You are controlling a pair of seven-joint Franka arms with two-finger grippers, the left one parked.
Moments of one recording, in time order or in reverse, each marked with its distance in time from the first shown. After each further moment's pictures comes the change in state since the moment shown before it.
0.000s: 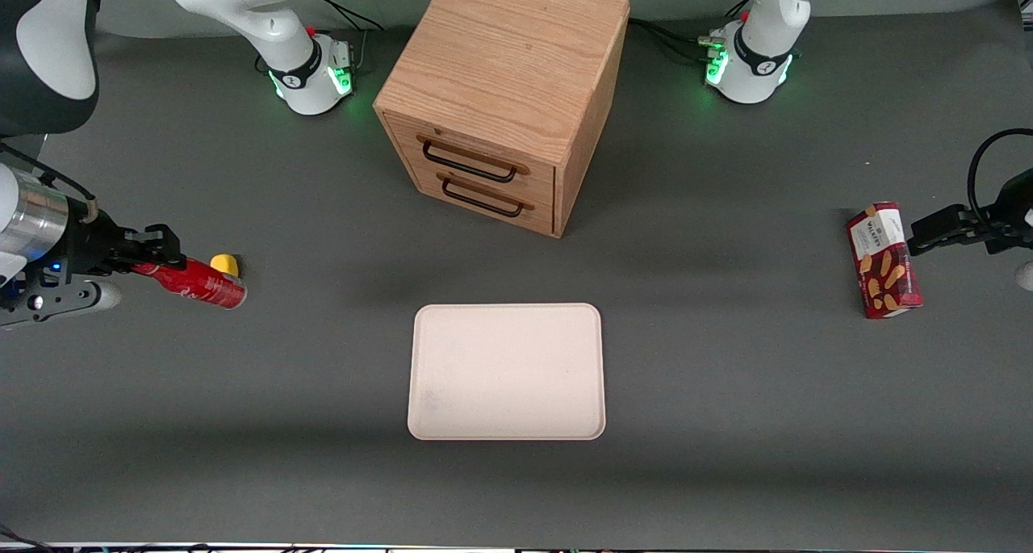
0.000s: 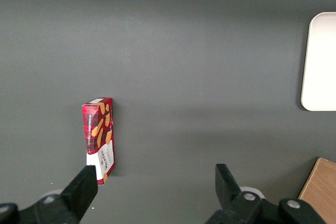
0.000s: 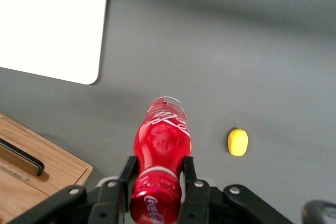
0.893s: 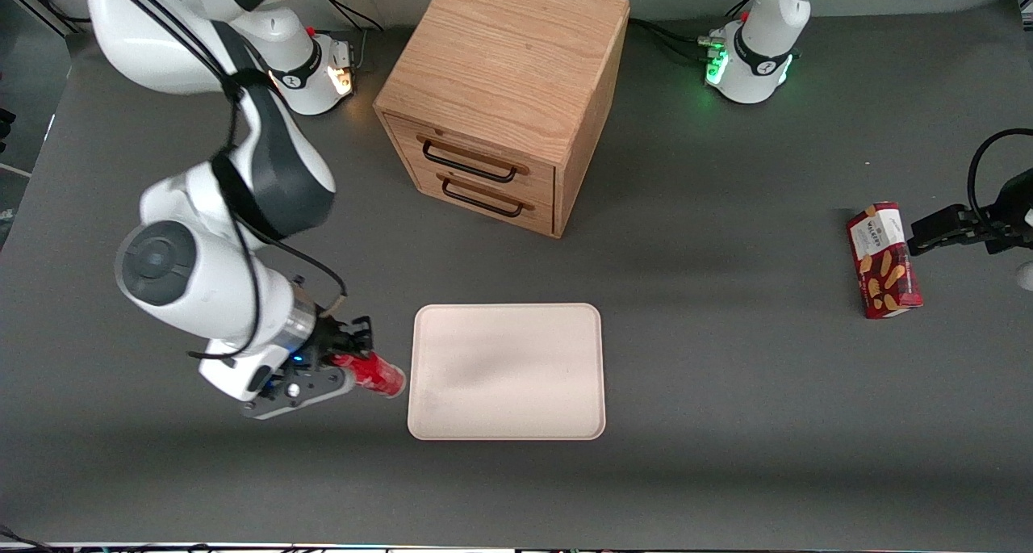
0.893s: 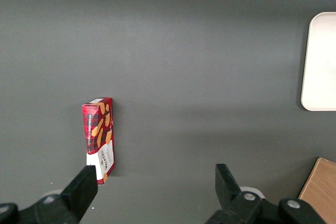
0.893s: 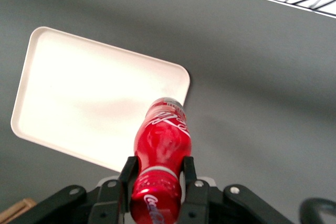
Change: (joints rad) arm 0.072 0.382 0.277 0.179 -0.119 0.395 0.225
